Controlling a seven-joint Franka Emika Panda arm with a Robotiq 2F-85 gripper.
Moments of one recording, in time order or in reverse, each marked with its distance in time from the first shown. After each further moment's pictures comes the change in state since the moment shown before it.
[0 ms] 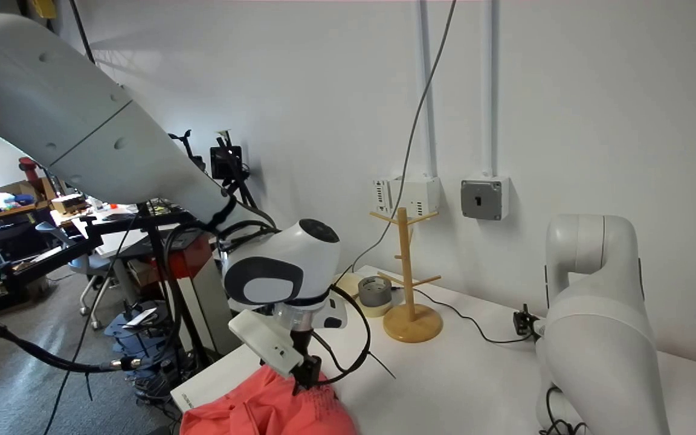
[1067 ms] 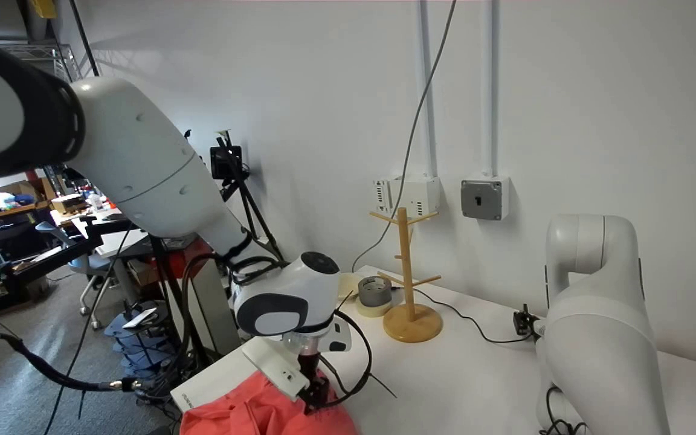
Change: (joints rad) arm 0.018 0.206 0.038 0.047 -0.023 0.217 0.069
